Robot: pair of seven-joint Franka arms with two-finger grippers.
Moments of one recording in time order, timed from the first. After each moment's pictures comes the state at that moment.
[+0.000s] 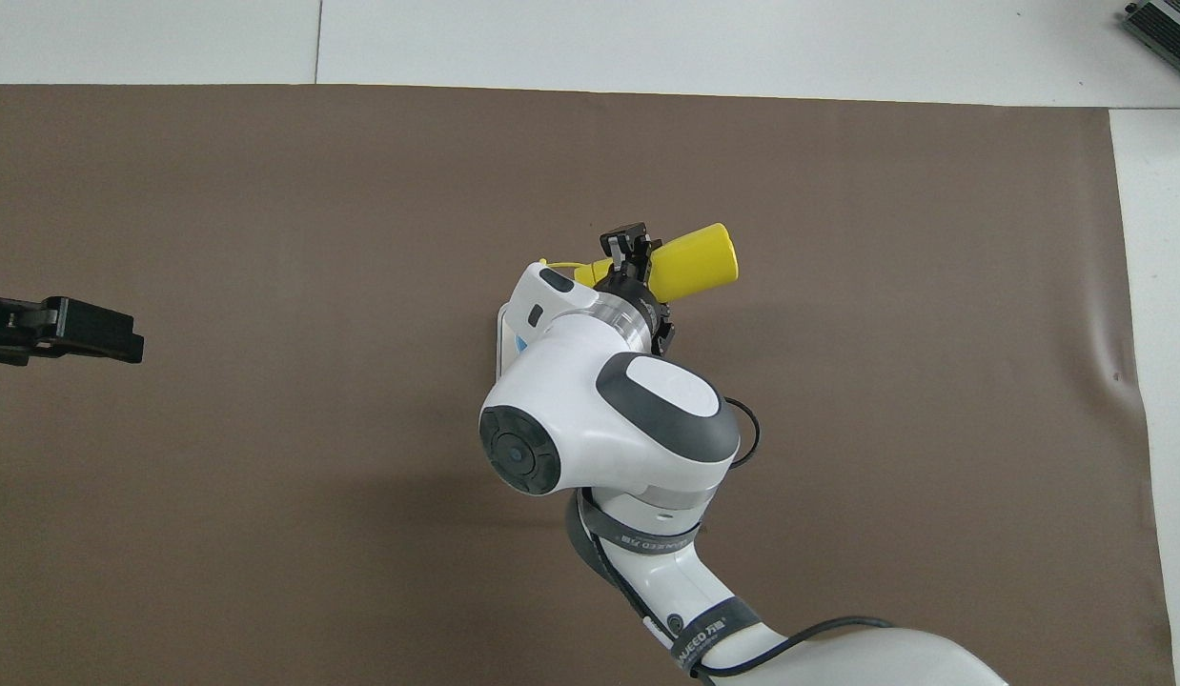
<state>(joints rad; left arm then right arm) 0.02 -0.08 -0.10 -1.62 -0.06 1.49 -0.04 0.60 0.35 0.03 -1.71 -0.90 2.16 -0.62</state>
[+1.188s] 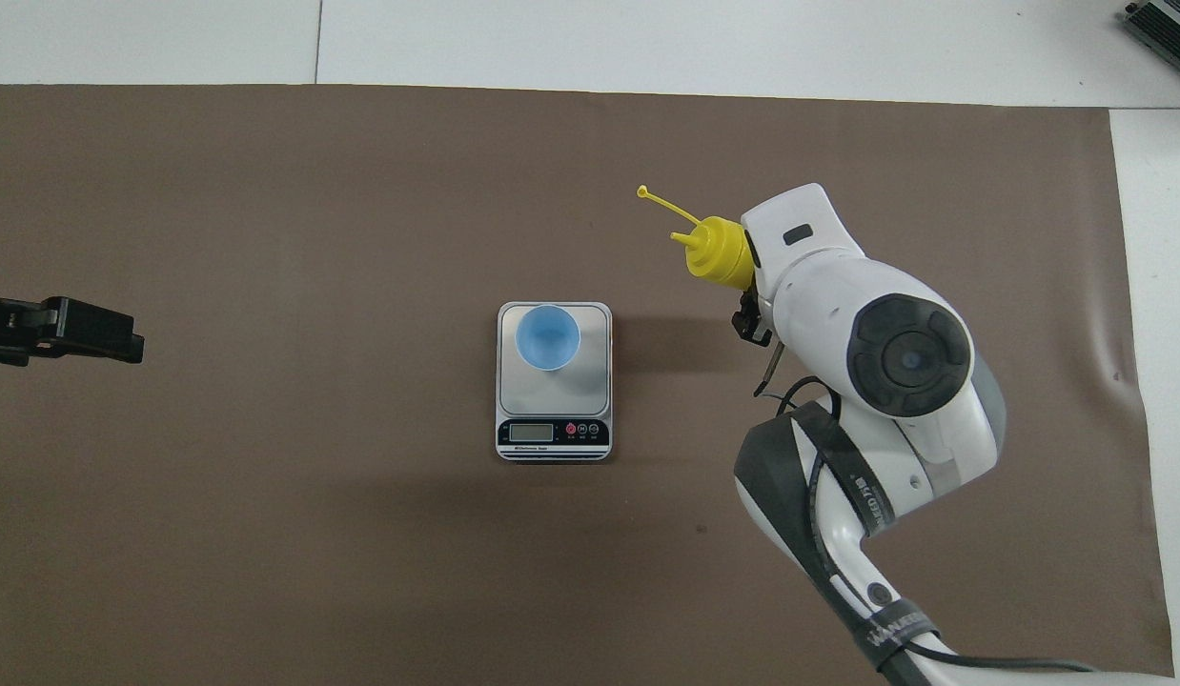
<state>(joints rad) 0.02 -0.08 -0.10 -1.62 -0.06 1.49 -0.04 0.29 0.10 0.03 -1.99 -0.19 2.50 -0.74</state>
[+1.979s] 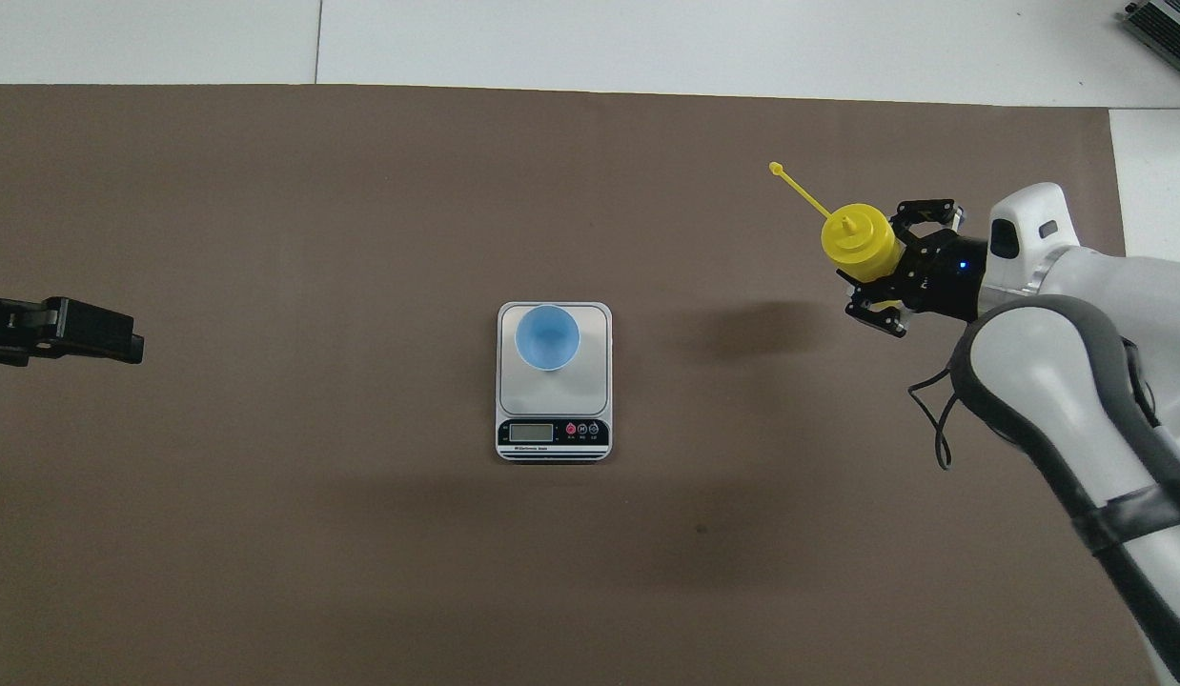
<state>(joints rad) 0.02 -0.08 -0.10 -1.62 -0.06 1.49 -0.04 0.01 0.07 0.02 -2.11 0.91 2.51 -1.77</state>
